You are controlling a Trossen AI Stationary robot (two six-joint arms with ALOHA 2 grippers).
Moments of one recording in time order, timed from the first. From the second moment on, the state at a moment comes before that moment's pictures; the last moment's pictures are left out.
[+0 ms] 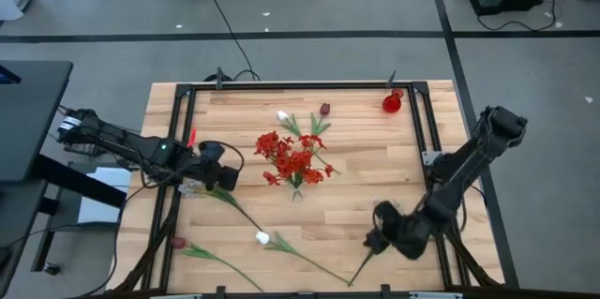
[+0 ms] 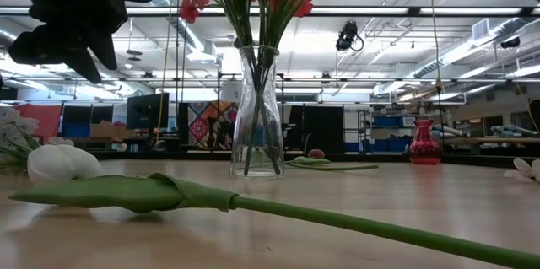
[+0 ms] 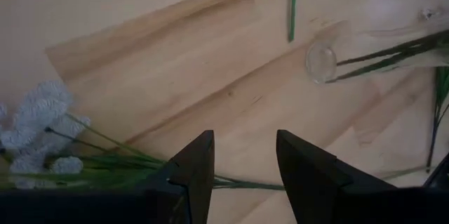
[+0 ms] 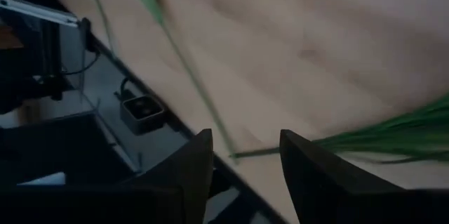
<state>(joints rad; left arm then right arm) -0.32 0.92 0.71 -0.81 -0.26 -1.42 0.85 1.43 0.84 -0.34 0.32 1.95</state>
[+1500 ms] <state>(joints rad) -0.61 0.92 0.75 -0.75 -0.30 -1.01 0.60 2.27 1.66 -0.49 0.30 0.83</state>
